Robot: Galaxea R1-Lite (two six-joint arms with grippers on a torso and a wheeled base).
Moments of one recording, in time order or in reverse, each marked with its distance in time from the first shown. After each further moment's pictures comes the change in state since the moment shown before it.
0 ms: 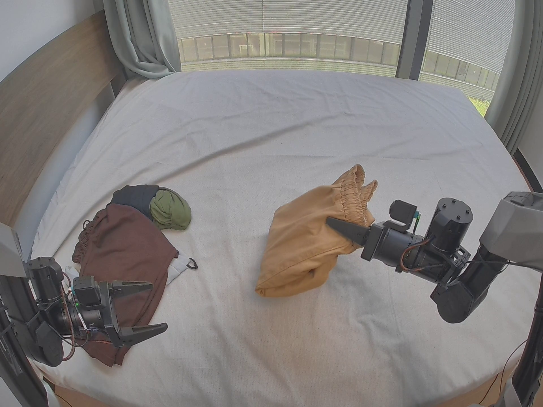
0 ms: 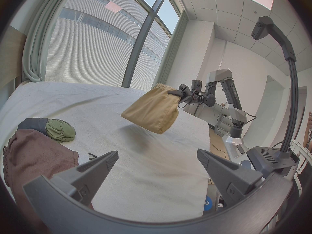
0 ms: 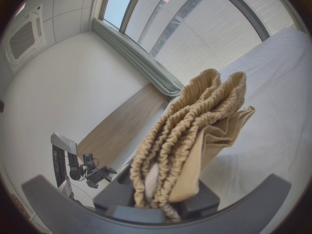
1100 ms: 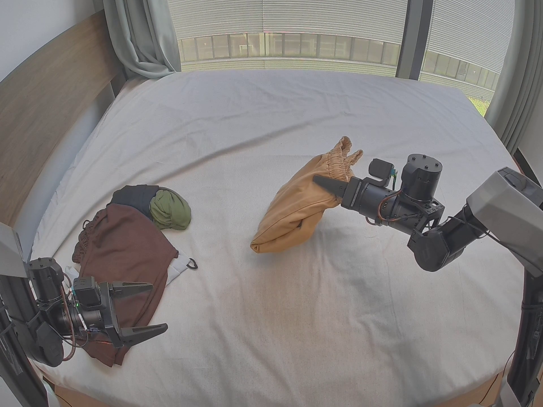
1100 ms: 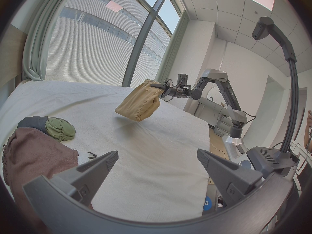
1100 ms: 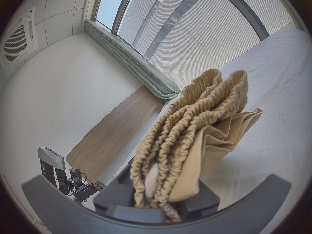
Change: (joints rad) left arm 0.002 0.007 0.001 0.000 0.000 0.000; right arm -0.039 0.112 -0.471 0.372 -0.001 0.015
